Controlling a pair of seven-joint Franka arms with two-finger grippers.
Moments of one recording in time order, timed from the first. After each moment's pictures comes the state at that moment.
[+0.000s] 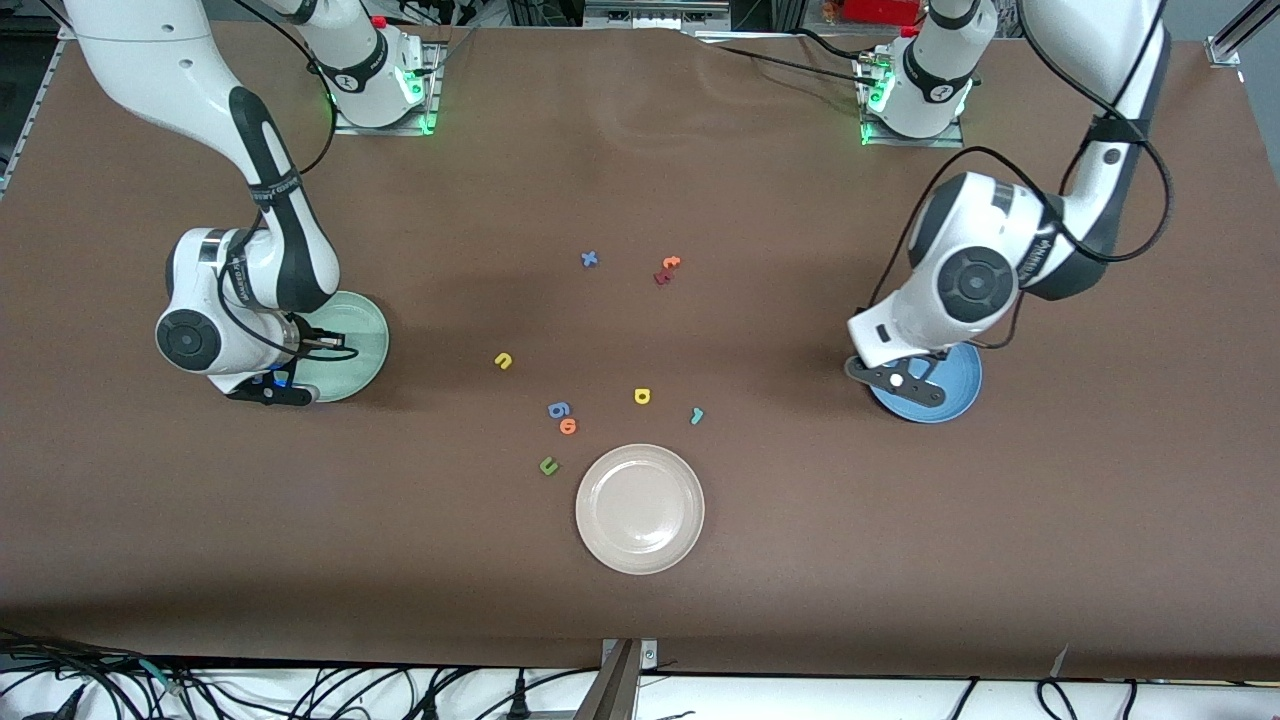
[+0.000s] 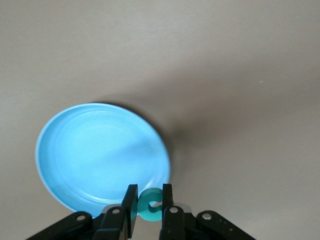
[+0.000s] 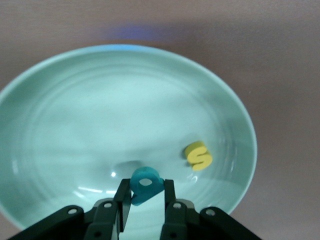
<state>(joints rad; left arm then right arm) -0.16 0.35 -0.12 -1.87 0.10 2.00 0.09 0.24 0.52 -0.23 -1.98 0.03 2.14 0.08</state>
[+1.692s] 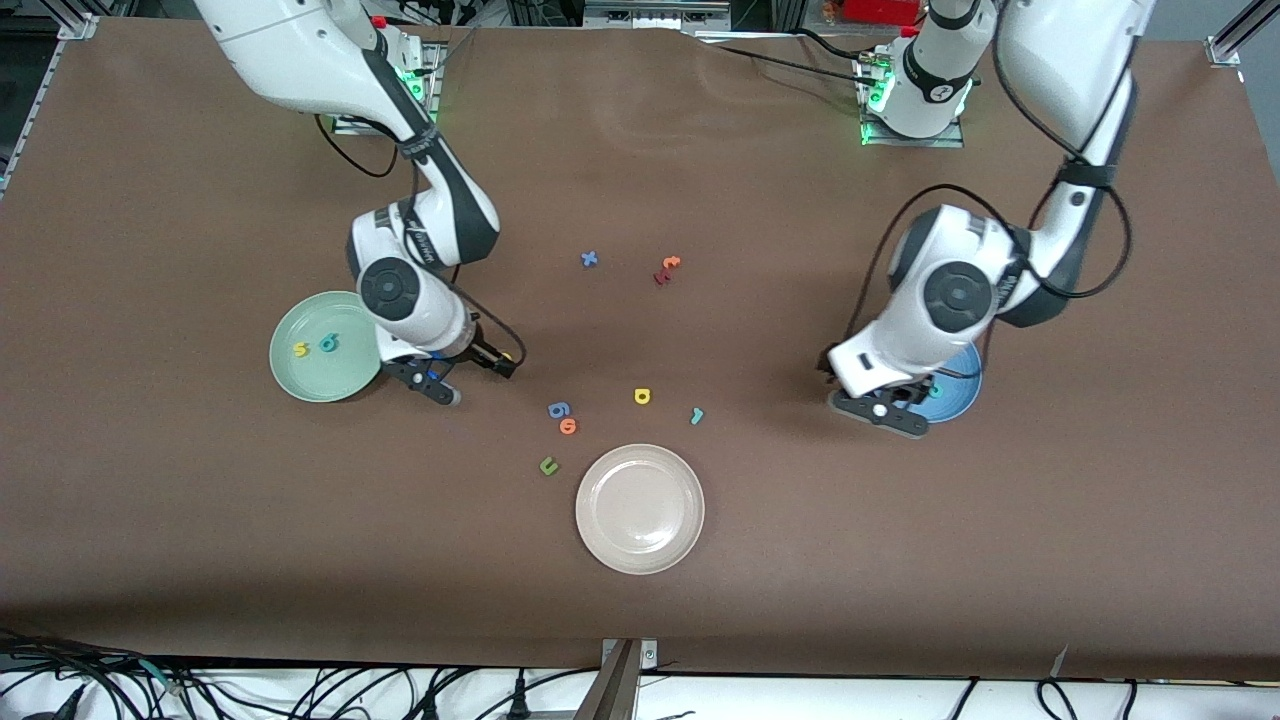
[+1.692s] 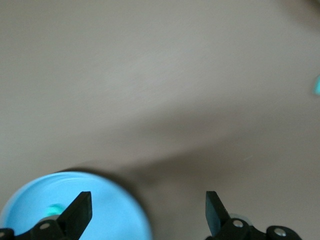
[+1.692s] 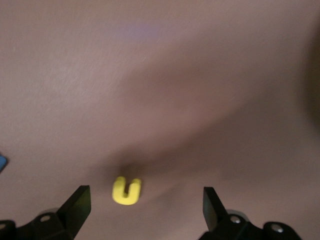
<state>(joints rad) -0.24 0.46 -0.14 -1.81 0.10 2.26 -0.14 0.42 0.55 0.03 -1.94 0.07 2.43 0.91</state>
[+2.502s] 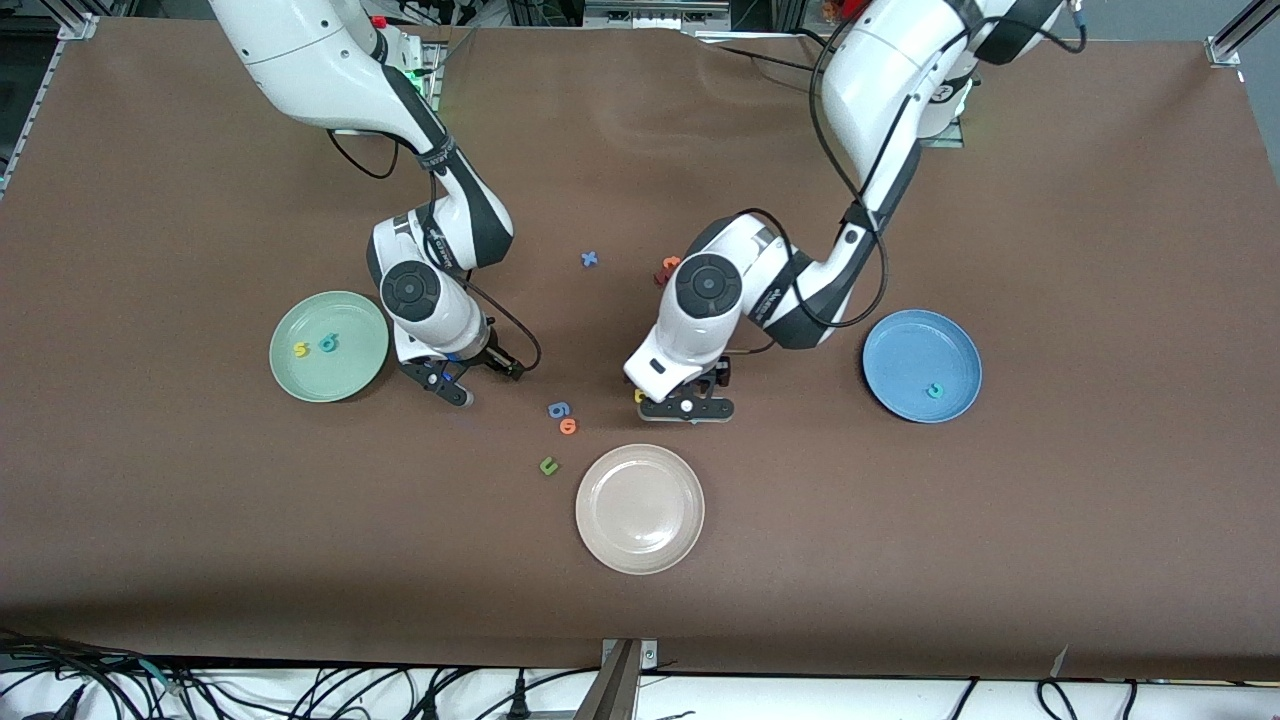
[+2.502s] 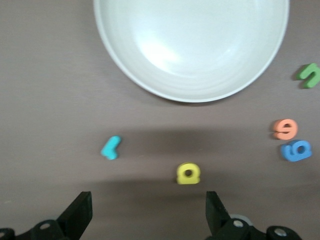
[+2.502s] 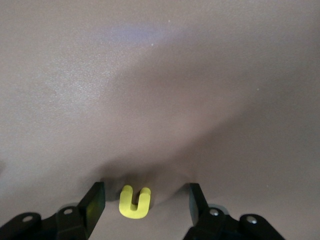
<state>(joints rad) -0.56 0.86 -0.14 -1.28 0.04 2.20 -0.70 0.43 0.59 0.03 -1.94 0.07 2.49 0.94</state>
